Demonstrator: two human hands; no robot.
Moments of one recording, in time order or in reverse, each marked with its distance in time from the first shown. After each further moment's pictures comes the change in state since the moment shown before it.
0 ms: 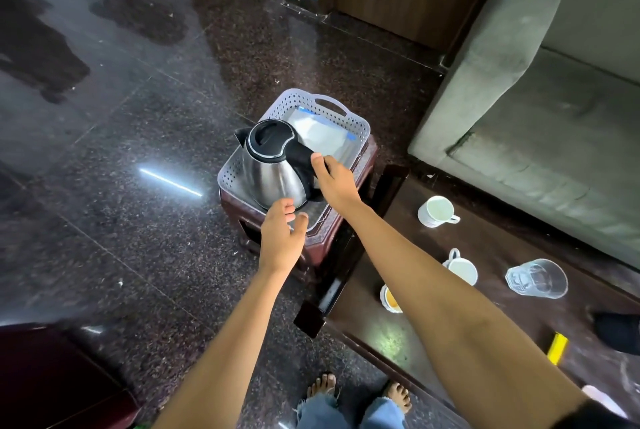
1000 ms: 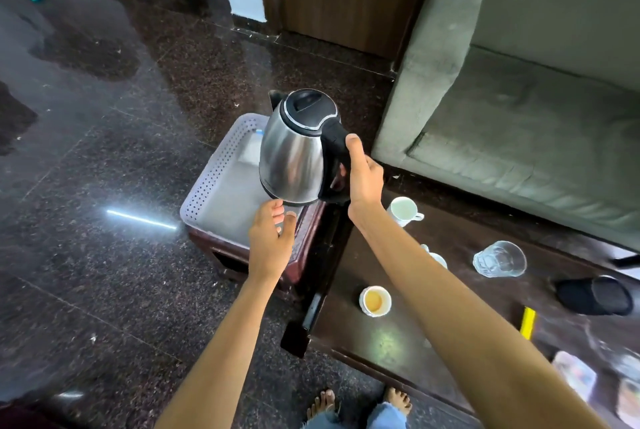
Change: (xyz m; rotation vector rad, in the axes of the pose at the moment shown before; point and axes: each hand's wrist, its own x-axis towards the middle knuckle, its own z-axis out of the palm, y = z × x) left_hand 0.011 0.045 0.020 -0.002 -0.047 0.150; right_hand -0.032 -0.021 -0.092 0.737 0.506 0.243
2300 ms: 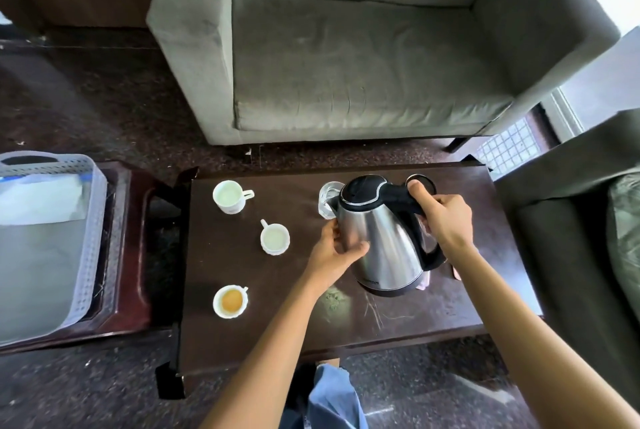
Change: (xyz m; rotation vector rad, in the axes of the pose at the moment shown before) left_hand -0.176 0.116 0.322 -0.240 -1.048 -0.227; right_hand -0.036 -0.003 -0.465 -0.664 0.625 0.025
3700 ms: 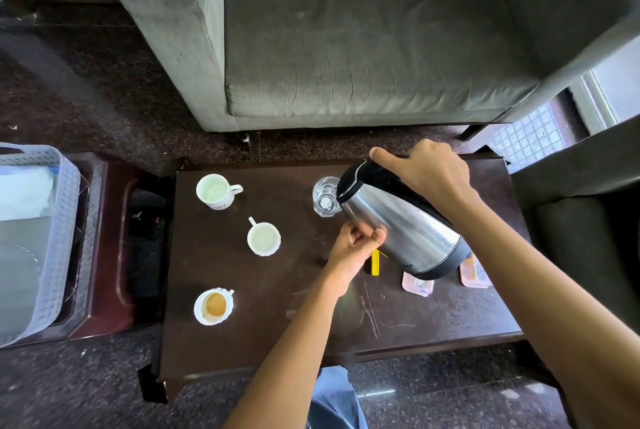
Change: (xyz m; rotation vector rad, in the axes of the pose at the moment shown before) left_hand 0.061 -0.014 0.054 -0.328 -0.059 -0.147; right_hand 0.072 -0.056 0.019 -0.653 -0.137 -0.243
